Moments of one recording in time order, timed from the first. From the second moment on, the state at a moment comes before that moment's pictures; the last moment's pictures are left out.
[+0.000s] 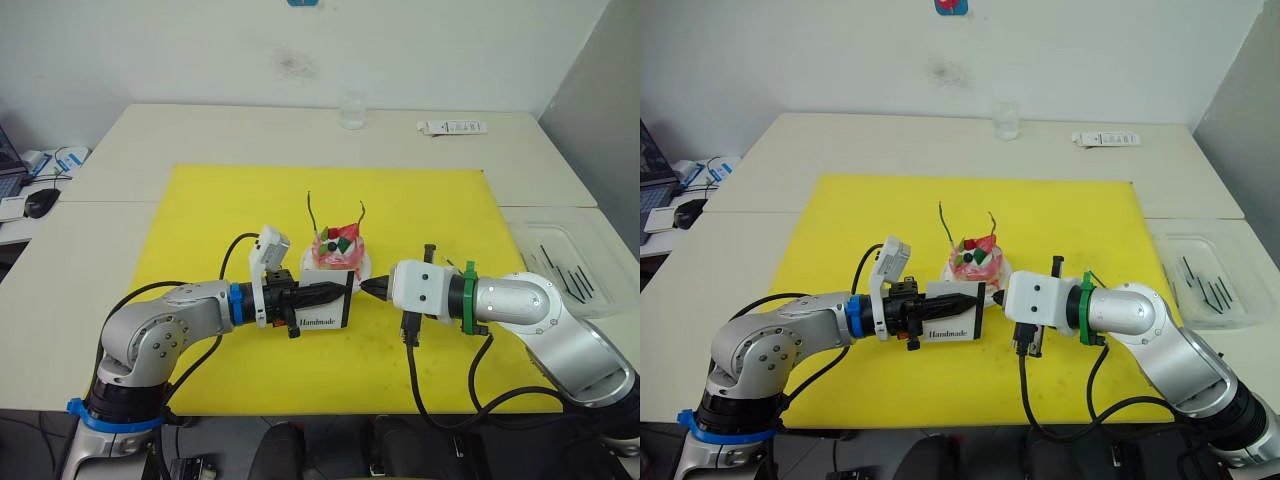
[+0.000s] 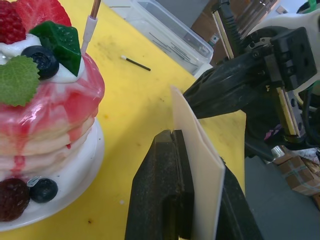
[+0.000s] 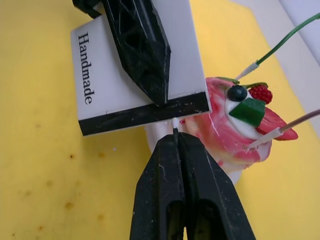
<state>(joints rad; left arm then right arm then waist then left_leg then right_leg) -0.35 0.56 0.03 -0.37 -0.92 1.04 -0.73 -0.42 -0.76 0.37 -0.65 0.09 0.58 0.79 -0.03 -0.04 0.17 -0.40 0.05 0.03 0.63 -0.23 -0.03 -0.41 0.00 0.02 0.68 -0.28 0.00</state>
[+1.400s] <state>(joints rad) -0.31 0.56 -0.01 -0.38 -0.84 0.97 -0.74 0.02 -0.39 0.11 -0.54 0.11 0.65 0.40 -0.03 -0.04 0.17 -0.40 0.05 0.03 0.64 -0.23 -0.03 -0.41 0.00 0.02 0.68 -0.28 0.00</state>
